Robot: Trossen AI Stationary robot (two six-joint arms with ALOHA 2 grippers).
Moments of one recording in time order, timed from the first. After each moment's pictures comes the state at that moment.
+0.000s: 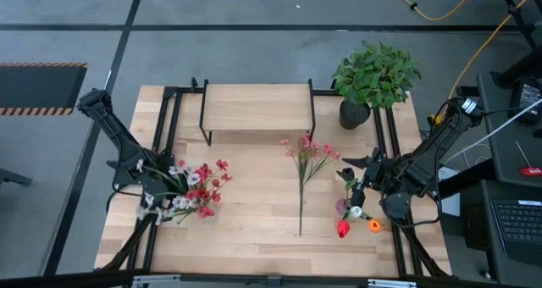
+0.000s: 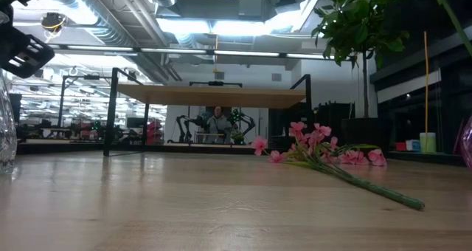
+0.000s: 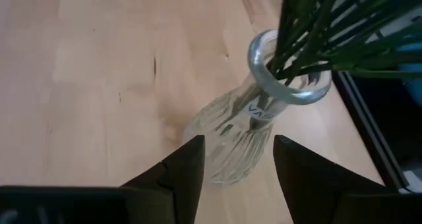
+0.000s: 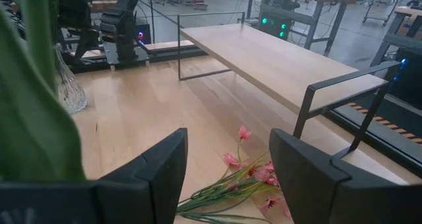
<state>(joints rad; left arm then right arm) -0.82 0.67 0.37 -0.43 -0.28 -0.59 0.86 0.91 0.55 -0.37 1.26 0.70</state>
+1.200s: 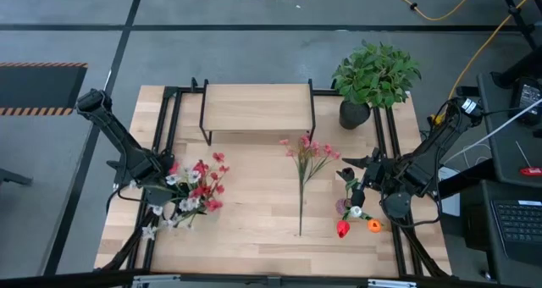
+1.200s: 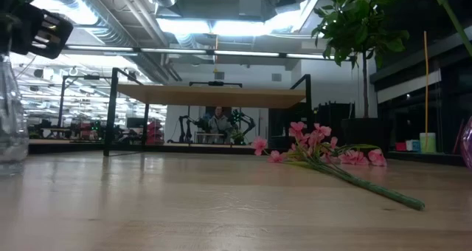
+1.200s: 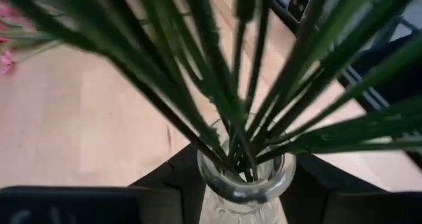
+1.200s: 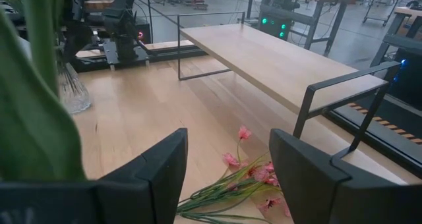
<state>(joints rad) -0.82 0.83 0.37 -0.16 -0.41 -0.29 0.86 0.91 0.55 -0.37 1.26 0.70</state>
